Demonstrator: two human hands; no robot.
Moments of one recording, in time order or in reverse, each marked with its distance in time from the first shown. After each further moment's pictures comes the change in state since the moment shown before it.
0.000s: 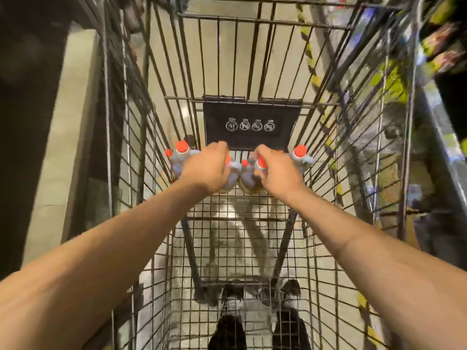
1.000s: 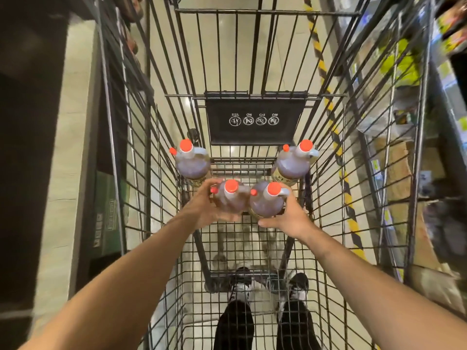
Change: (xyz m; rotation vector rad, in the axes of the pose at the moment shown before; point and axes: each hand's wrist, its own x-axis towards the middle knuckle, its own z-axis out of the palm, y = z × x) left_hand -0.067 -0.034 0.071 -1.016 -0.307 -0.358; right_hand -0.078 0.064 0.086 0.757 -0.217 0.355
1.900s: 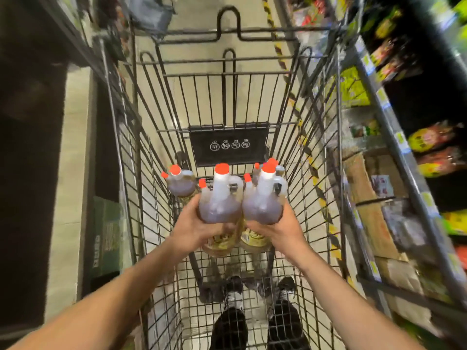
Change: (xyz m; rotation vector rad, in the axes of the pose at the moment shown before) left_hand -0.098 0.067 0.015 -0.143 0.039 0.200; right_hand -0.110 -0.075 -0.020 0.395 0.181 -0.114
